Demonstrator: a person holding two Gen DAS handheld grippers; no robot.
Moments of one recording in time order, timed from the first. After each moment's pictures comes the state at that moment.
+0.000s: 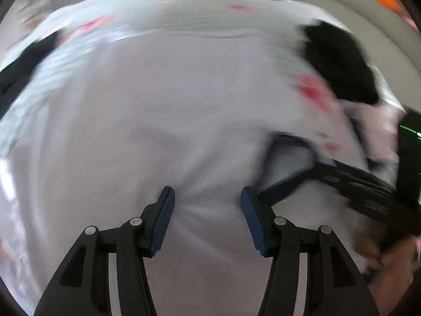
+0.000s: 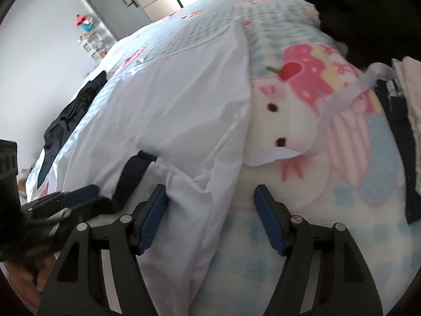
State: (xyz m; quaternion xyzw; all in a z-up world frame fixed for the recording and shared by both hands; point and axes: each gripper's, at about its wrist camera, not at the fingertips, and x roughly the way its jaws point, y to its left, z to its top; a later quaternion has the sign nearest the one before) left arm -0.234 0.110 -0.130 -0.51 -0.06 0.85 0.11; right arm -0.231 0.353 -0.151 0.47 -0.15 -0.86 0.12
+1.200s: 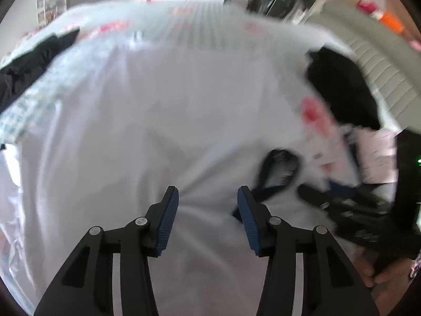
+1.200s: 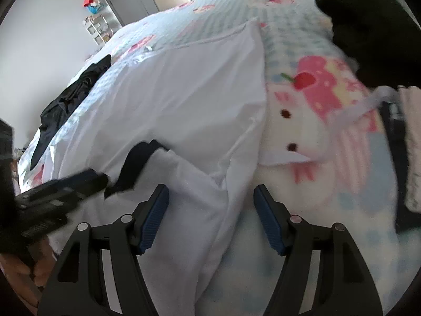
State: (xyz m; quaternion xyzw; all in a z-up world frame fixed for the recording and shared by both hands) left arm -0.206 0.110 -0.102 -0.45 -0.08 0.88 0.12; right arm -0.227 0.325 -0.137 0.48 -0.09 -0.86 0.12
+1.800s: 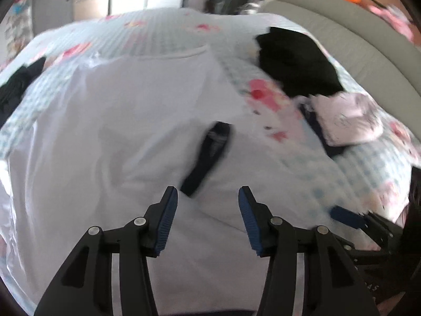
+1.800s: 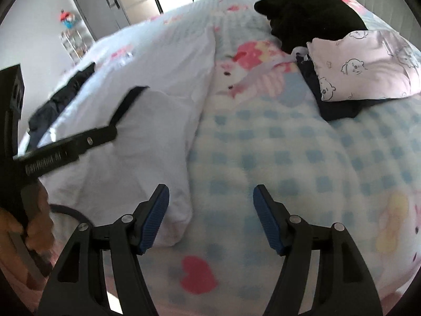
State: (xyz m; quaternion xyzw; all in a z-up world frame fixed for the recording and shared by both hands) left arm -0.173 0.149 -0.101 -0.45 -0.01 0.87 0.20; right arm -0.105 0.342 -0.120 0.47 -0.09 -0.88 0.04
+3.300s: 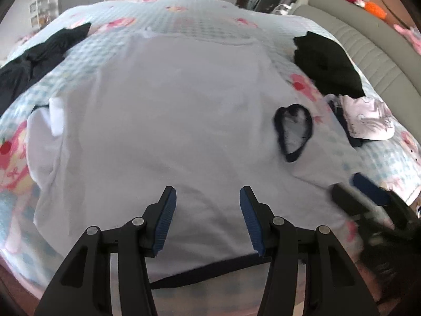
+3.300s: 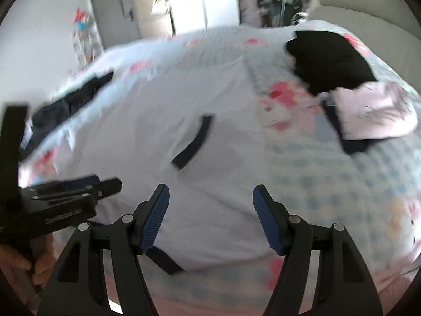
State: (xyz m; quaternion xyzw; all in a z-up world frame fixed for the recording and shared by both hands) left arm -0.147 0.055 -0.119 -0.49 -0.06 0.86 0.12; right arm -0.089 0.243 -0.088 0.42 -0.03 -0.91 0.02
